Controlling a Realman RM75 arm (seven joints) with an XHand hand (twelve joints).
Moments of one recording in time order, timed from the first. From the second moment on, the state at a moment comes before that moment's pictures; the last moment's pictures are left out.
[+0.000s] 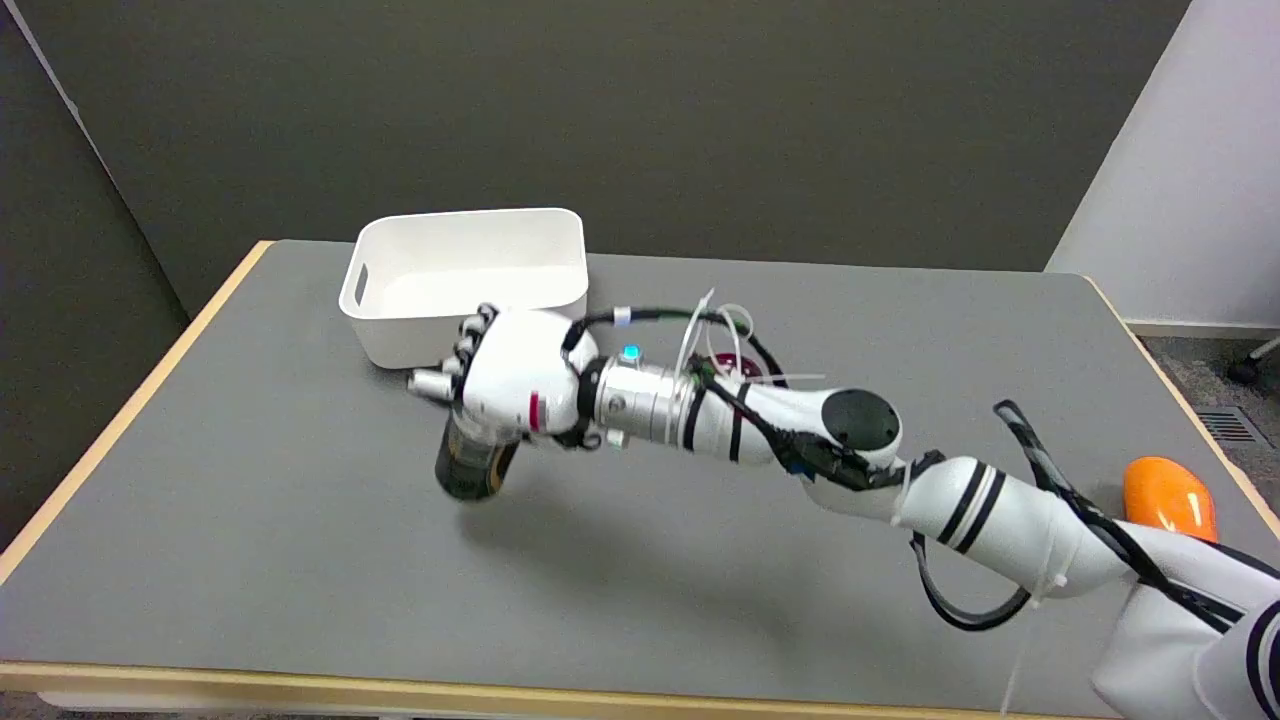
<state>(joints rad) 0.51 -1.14 -2.30 1.43 -1.04 0.32 1.23</state>
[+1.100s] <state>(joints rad) 1.04 -1.37 -2.27 0.79 -1.12 0.00 1.25</state>
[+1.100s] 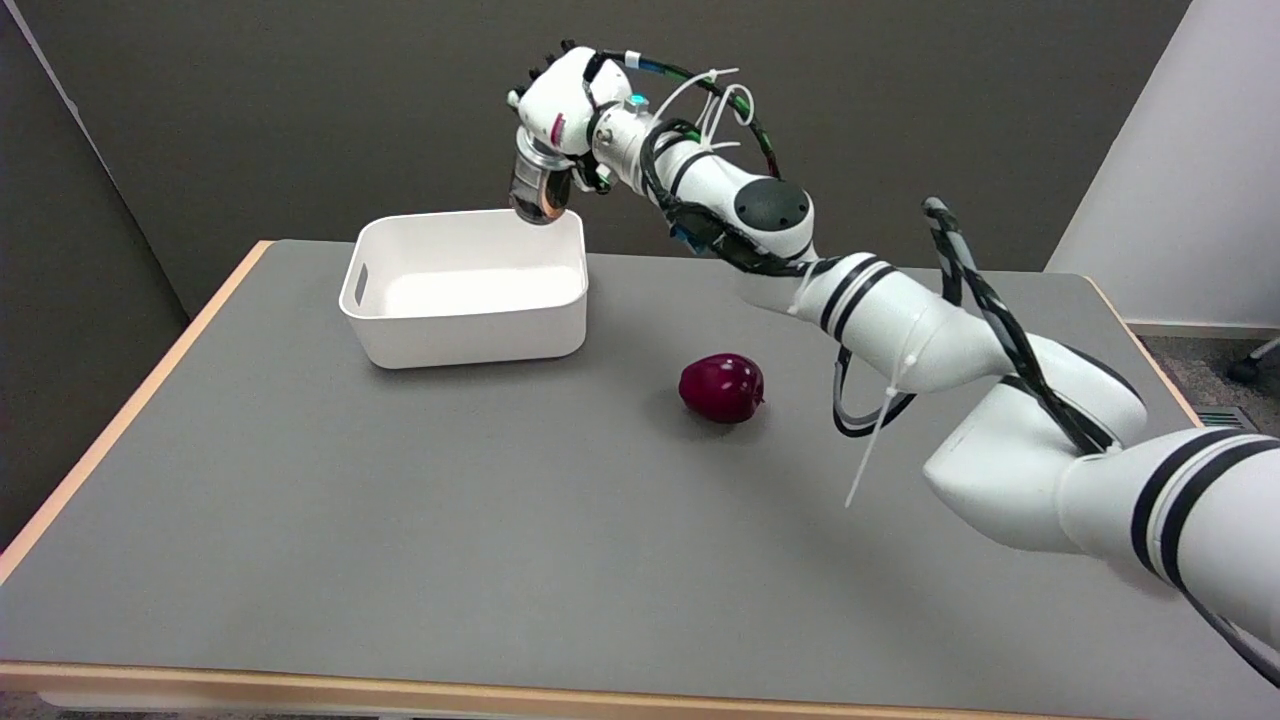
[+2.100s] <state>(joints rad) 1.01 -1.41 -2.31 0.69 -1.04 -0.01 1.29</state>
